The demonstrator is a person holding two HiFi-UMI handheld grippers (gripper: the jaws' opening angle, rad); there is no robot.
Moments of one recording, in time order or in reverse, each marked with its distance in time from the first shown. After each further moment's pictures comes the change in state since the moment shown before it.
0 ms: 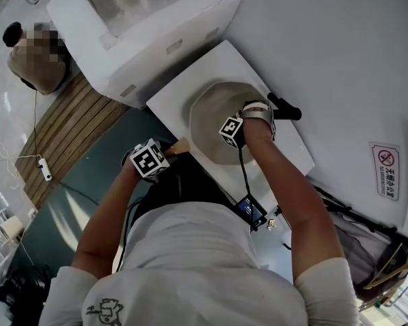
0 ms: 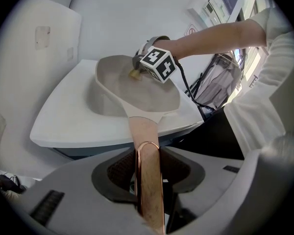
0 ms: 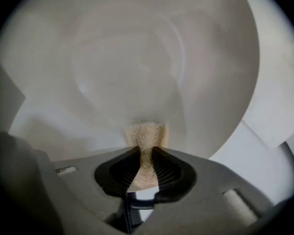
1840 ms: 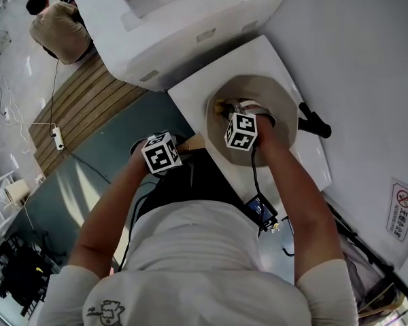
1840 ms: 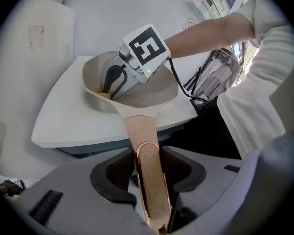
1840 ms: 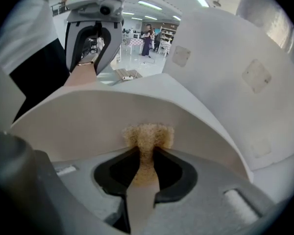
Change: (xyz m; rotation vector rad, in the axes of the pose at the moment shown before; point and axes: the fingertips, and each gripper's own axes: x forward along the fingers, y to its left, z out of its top) left arm 0.001 0.008 -0.012 0.036 0.077 -0.004; right arm -0.137 -0.048 0.177 0.321 -1.186 0.187
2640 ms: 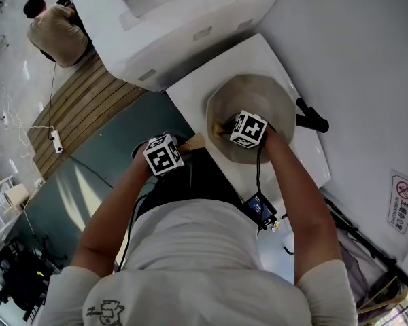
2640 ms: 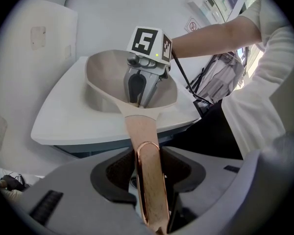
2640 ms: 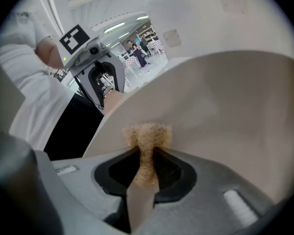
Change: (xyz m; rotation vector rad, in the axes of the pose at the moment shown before) left arm 0.006 -0.007 0.002 -0.027 -0.019 0.030; right arm -0.028 0.081 -0.001 0.439 -0.078 0.534
